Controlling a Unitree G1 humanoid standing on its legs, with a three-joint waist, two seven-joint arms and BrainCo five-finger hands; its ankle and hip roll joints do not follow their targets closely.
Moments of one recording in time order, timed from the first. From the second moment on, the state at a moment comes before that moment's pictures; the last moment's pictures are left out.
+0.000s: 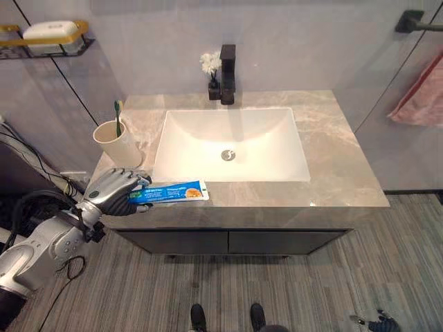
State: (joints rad) left arm -0.01 1.12 -0.07 -0.08 0.44 -0.32 0.14; right arm 0.13 -0.53 -0.16 1.07 0.20 -0.11 -0.09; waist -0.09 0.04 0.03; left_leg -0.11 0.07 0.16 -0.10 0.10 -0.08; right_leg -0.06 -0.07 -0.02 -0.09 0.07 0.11
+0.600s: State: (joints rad) left arm -0.54 0.94 -0.07 -0.11 0.59 -0.21 0.41; right arm -0.37 -0.84 -0.08 0.01 0.00 -0.13 -0.34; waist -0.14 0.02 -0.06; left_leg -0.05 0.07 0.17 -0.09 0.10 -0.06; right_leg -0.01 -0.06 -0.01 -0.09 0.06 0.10
